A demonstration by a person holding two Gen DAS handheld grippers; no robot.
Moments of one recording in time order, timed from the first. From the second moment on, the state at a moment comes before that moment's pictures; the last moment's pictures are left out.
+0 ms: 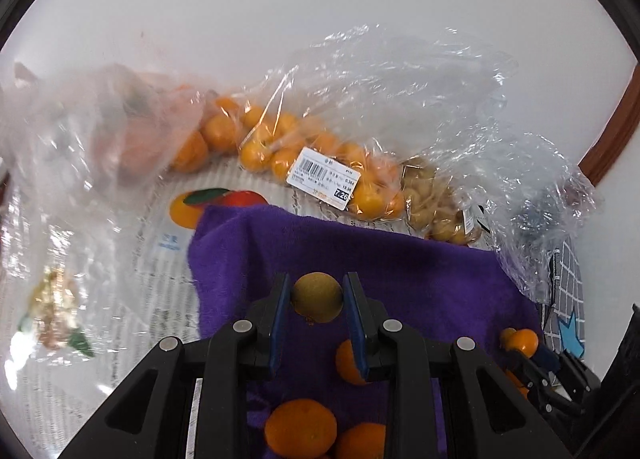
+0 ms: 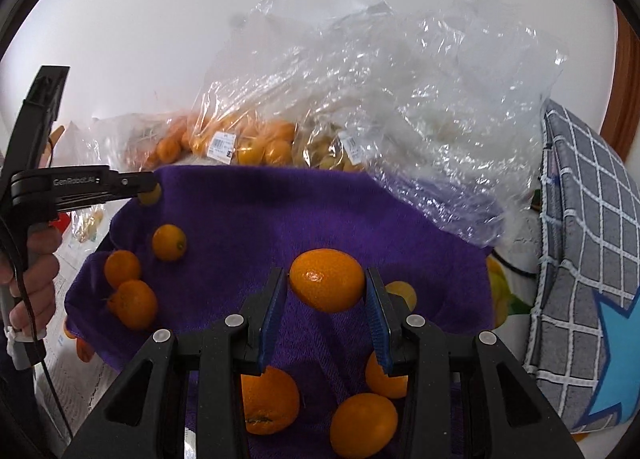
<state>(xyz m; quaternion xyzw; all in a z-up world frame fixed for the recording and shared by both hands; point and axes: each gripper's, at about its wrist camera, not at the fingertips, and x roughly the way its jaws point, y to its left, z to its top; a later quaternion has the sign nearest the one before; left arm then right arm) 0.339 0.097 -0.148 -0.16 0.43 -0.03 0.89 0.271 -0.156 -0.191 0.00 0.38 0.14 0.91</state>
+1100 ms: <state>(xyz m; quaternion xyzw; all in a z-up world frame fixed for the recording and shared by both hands) 0.330 0.083 -0.176 -0.12 0.47 -0.03 0.87 0.278 -0.146 -0.212 -0.03 0.42 0.12 0.90</state>
